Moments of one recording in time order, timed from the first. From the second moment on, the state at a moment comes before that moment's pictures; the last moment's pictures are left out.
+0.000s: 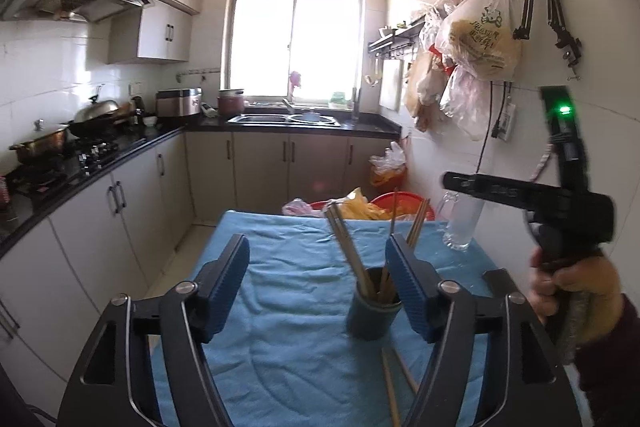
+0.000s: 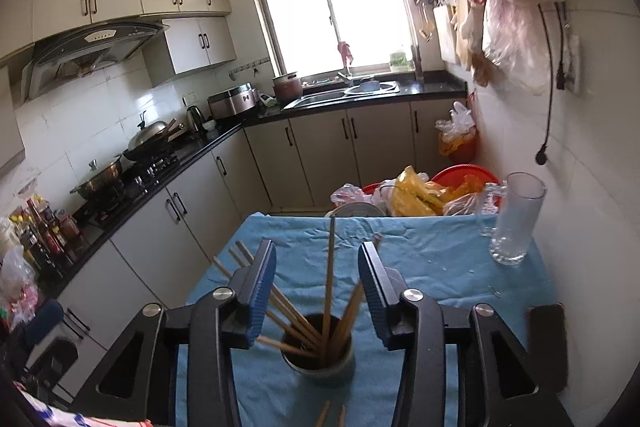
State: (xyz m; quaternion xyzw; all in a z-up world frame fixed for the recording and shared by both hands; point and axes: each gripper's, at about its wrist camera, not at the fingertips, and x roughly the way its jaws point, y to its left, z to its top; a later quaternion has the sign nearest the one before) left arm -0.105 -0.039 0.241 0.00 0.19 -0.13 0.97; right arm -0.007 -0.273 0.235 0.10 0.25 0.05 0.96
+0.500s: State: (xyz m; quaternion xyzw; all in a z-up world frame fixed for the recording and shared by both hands) left arm -0.139 0.005 0.194 0.00 0.21 -0.02 0.98; right arm -0.103 -0.290 0.144 0.12 0.30 0.01 0.95
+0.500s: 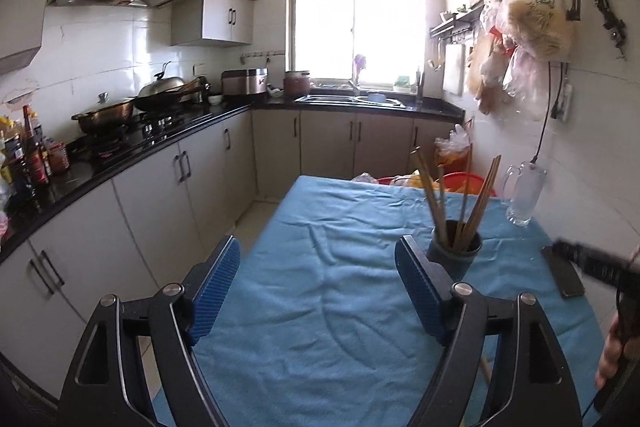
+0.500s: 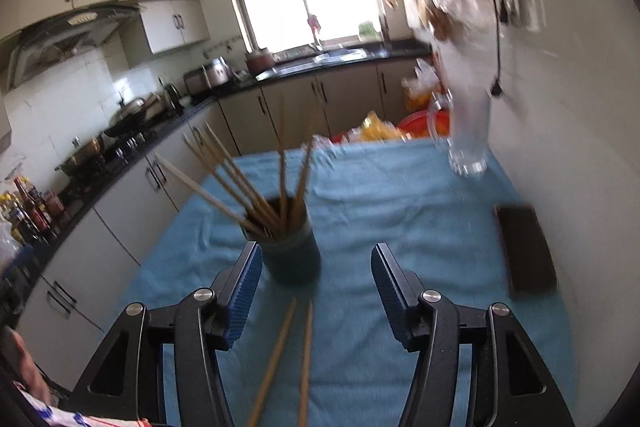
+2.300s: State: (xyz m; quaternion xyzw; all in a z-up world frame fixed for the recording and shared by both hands) left arm -0.104 -0.127 0.015 0.07 0.49 -0.20 0.85; right arm -0.124 -0.285 0.005 0.11 0.47 0.00 0.88
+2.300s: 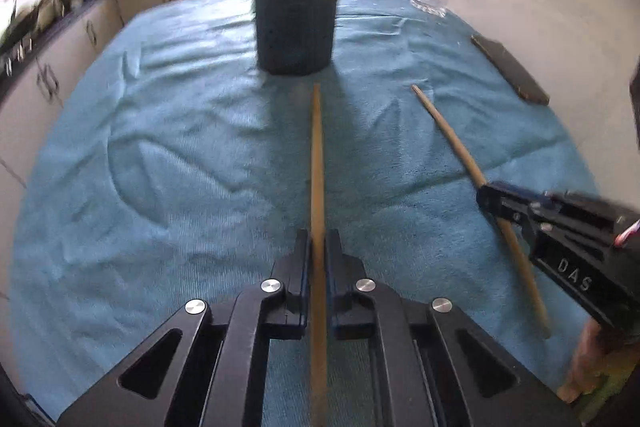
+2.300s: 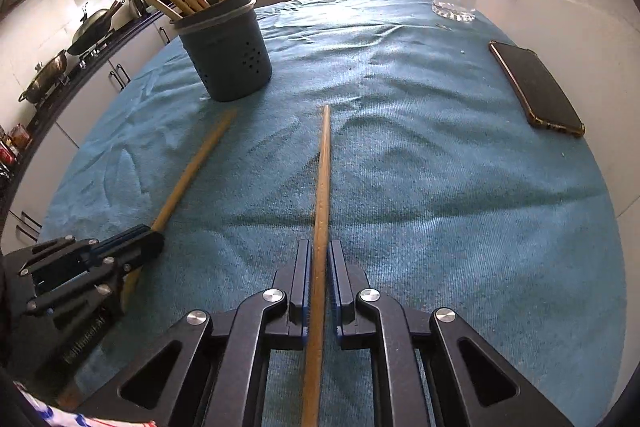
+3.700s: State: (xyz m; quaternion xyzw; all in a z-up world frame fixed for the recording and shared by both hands) left arm 0.007 -0.159 0.015 0.08 0.51 -0.21 0.83; right arm -0.008 -0.295 0.006 0.06 0.50 -0.02 0.86
